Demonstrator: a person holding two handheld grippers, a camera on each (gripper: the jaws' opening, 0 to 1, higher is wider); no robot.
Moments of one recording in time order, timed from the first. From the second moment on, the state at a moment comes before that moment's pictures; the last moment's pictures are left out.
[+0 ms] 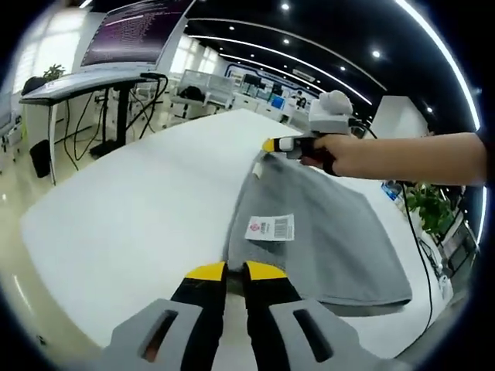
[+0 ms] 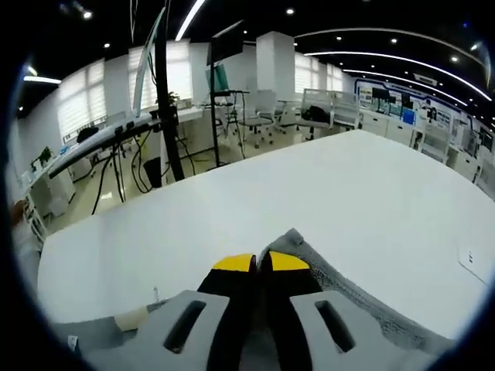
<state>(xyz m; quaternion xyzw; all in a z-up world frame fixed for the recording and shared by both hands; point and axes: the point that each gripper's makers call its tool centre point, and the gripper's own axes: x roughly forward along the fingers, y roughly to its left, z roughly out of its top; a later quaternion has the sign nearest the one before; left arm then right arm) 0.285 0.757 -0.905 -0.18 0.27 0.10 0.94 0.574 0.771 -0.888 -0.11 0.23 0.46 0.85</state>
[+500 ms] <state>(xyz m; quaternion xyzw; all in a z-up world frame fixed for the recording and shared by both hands) 0.294 0.763 -0.902 -0.08 0.30 0.06 0.95 0.570 0.767 -0.888 -0.14 0.25 0.50 0.82</state>
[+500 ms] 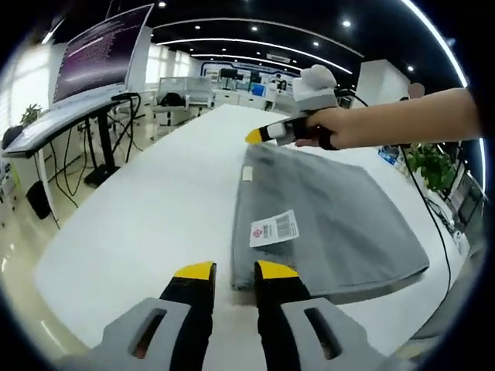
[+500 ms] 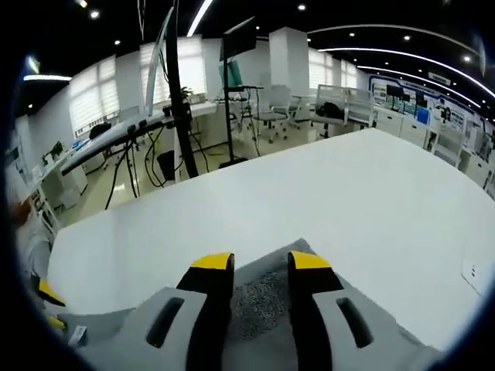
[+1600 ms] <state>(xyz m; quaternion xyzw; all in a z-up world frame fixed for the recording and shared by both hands) 0.298 0.764 -0.904 -0.06 0.32 0.02 0.94 0.598 0.595 -0.883 -0.11 0.30 0.39 0.86</state>
